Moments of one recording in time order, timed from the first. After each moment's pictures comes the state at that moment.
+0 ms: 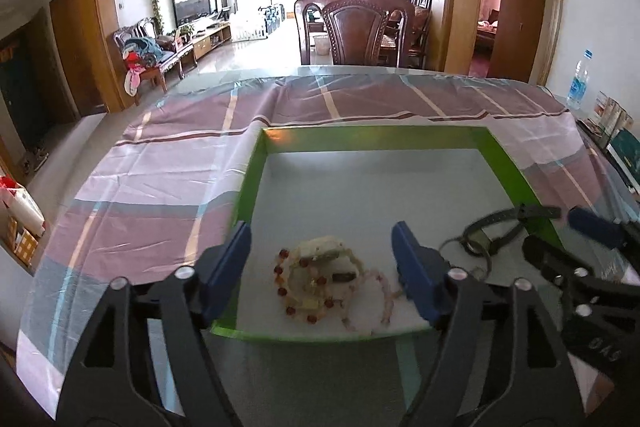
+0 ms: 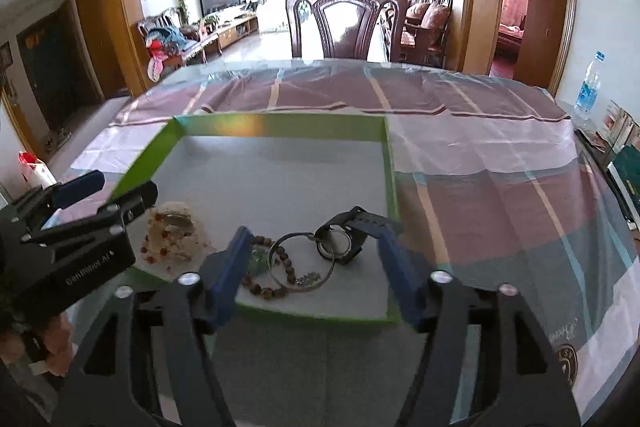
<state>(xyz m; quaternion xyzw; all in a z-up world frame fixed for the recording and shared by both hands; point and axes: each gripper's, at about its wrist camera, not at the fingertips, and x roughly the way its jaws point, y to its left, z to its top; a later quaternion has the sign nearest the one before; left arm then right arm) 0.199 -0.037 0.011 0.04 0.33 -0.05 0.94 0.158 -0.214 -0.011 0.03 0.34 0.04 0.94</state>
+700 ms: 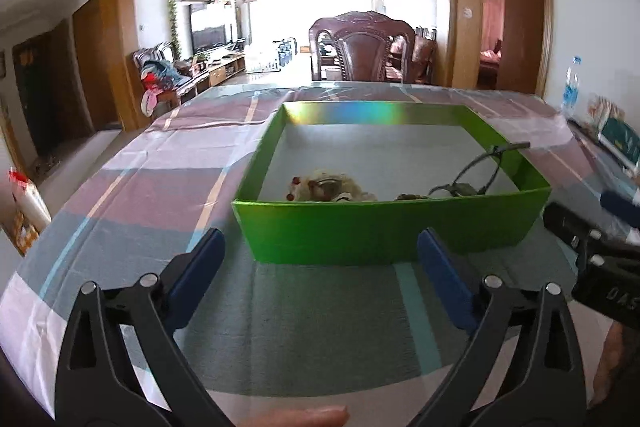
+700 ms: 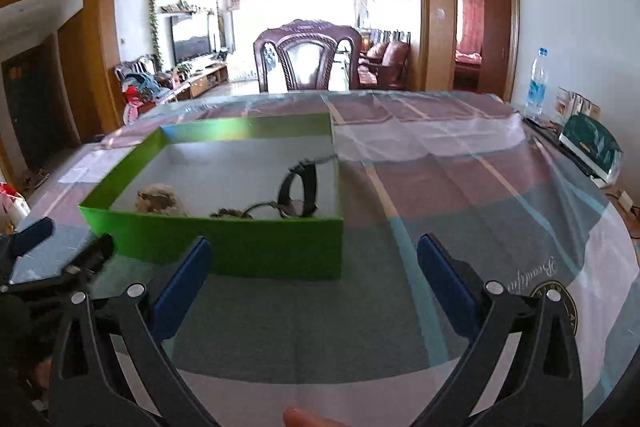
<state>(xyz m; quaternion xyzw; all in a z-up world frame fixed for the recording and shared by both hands) 0.103 -0.028 -0.030 0.02 0.26 -0.02 0.96 0.093 -0.231 -0.058 0.04 0.27 -0.04 0.96</state>
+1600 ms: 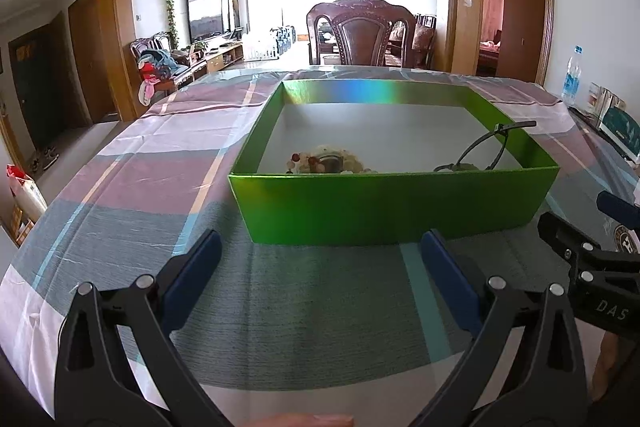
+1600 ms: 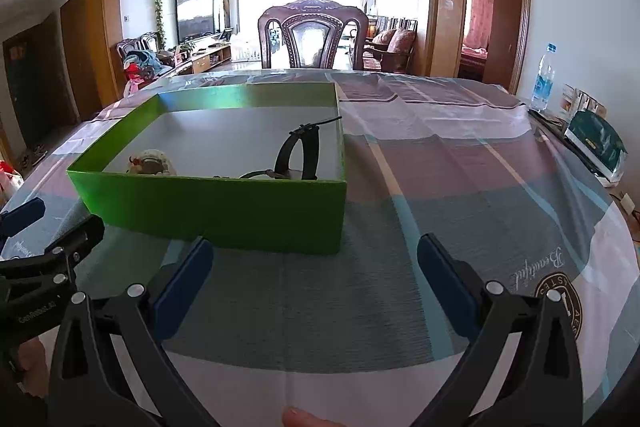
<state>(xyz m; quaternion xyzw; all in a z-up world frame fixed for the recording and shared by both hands) 0.107 -0.029 -0.046 0.03 0.28 -0.03 0.96 0.095 -0.223 -0.074 0.02 0.29 -0.02 0.96</state>
